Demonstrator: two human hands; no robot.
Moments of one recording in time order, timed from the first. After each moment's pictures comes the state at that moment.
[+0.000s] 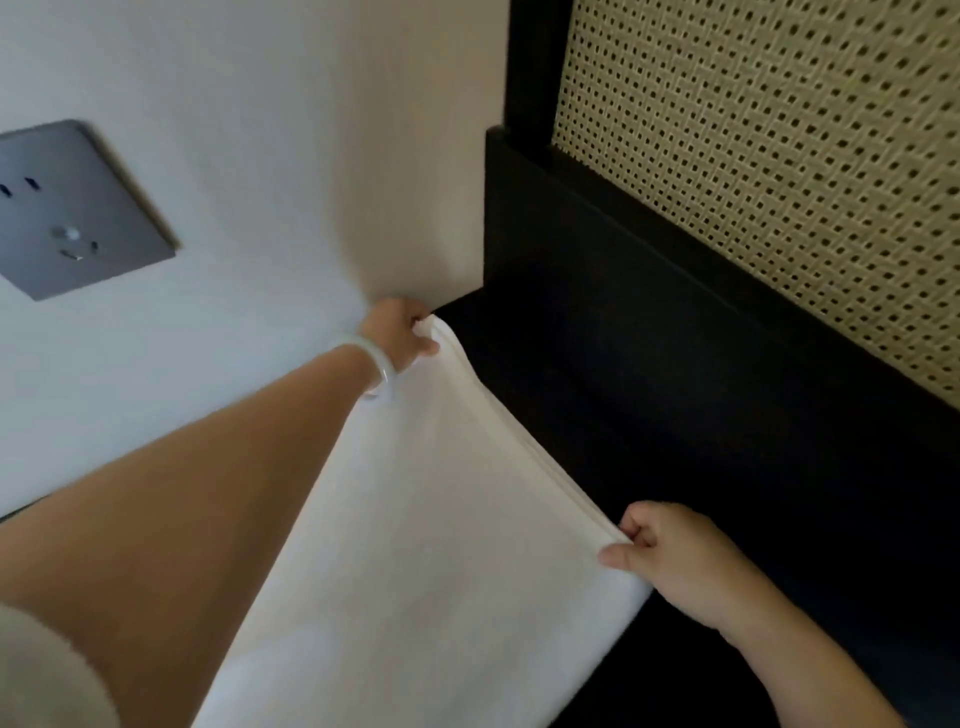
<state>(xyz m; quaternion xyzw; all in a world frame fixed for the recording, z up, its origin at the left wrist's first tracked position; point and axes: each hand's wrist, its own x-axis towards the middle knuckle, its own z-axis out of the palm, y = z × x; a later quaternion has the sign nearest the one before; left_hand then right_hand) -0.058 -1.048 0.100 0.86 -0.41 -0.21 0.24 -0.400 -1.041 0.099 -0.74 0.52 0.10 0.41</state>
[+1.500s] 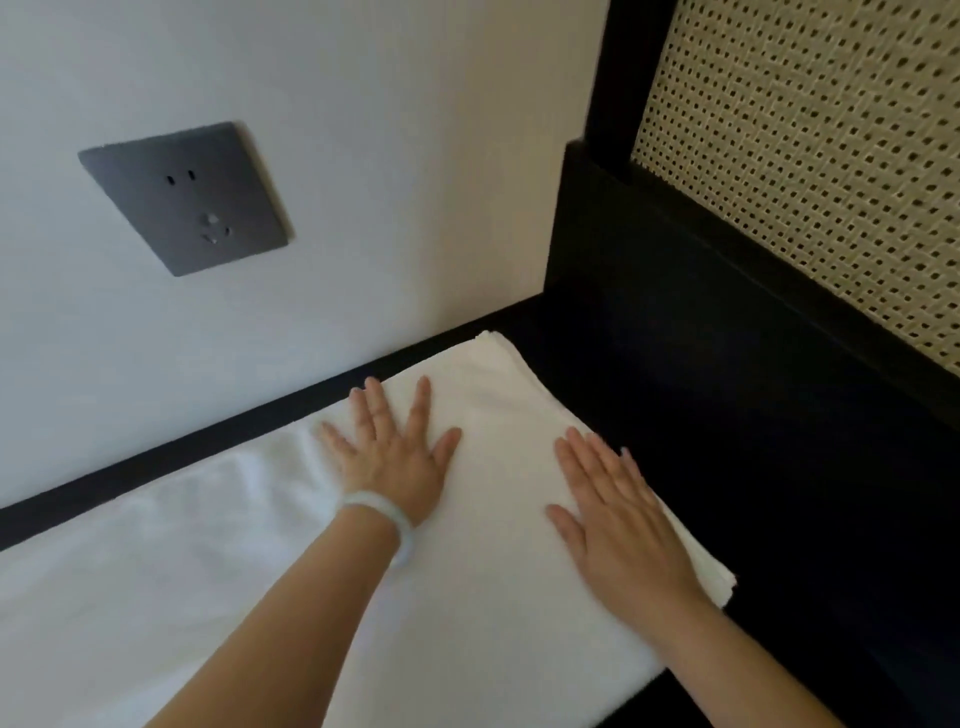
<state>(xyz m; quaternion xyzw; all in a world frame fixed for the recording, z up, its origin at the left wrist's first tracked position) -0.110 -0.916 0.049 0.93 -0.34 -0.11 -0.02 -0.333 -1.009 0.052 -0.95 0.30 0.04 0.09</state>
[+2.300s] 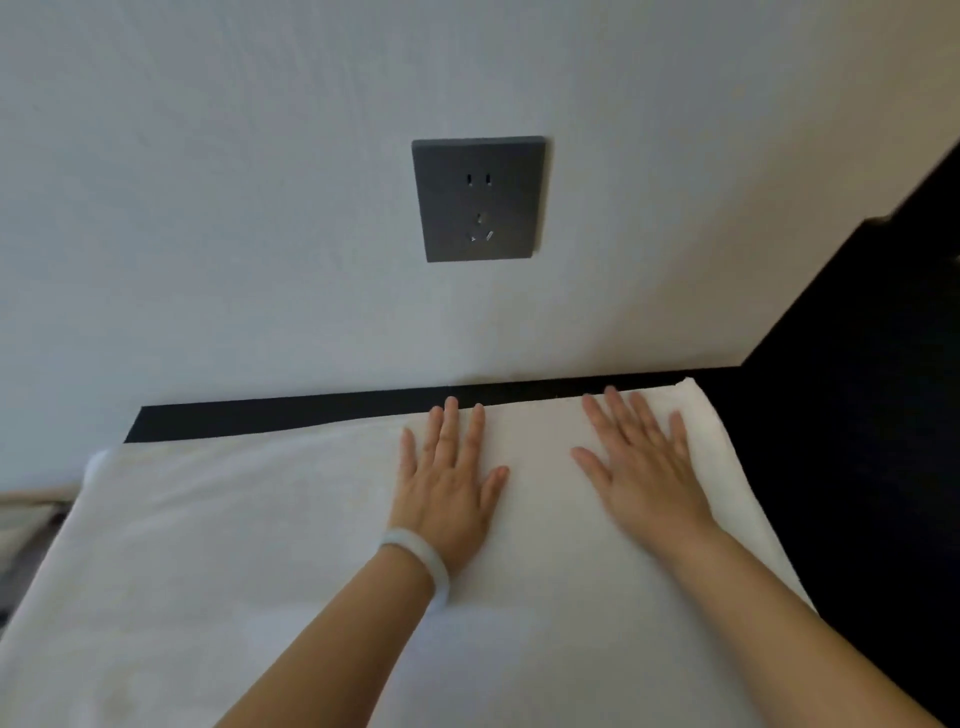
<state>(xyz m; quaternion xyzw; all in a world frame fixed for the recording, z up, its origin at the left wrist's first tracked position) -0.074 -0.831 0.043 0.95 -0.31 -0.06 0.07 -0.164 -1.043 0.048 -0.98 0.19 0.03 0.06</state>
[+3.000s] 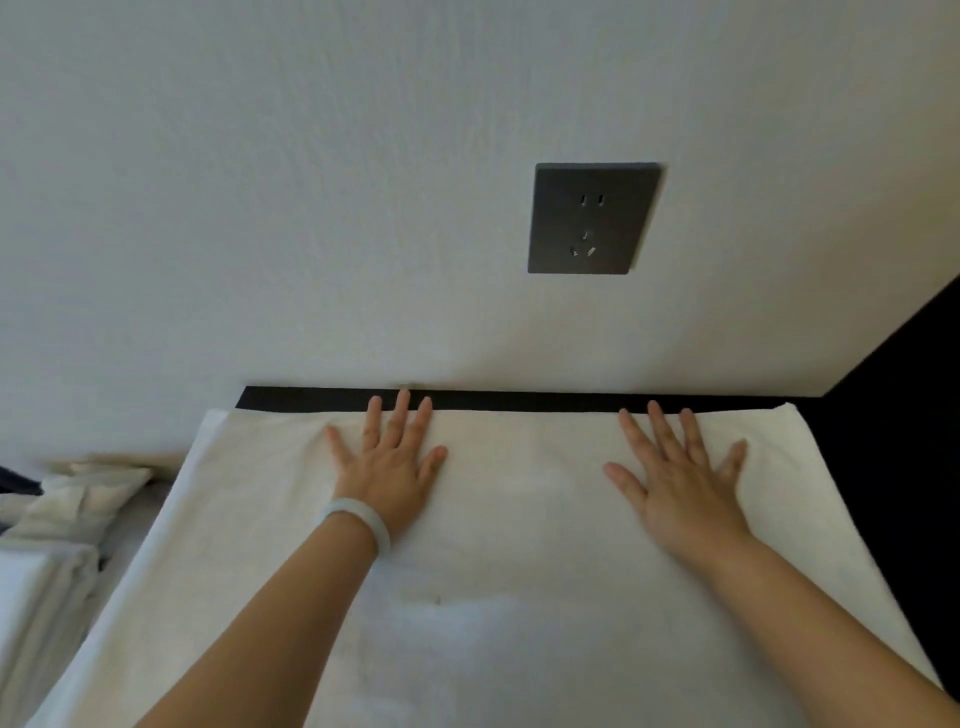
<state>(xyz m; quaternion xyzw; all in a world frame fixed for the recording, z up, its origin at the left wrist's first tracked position) -0.017 -0.726 0.054 0.98 -0.18 -0.09 0.01 -0.146 -1.014 0.055 -0.97 0.21 0.11 0.04</state>
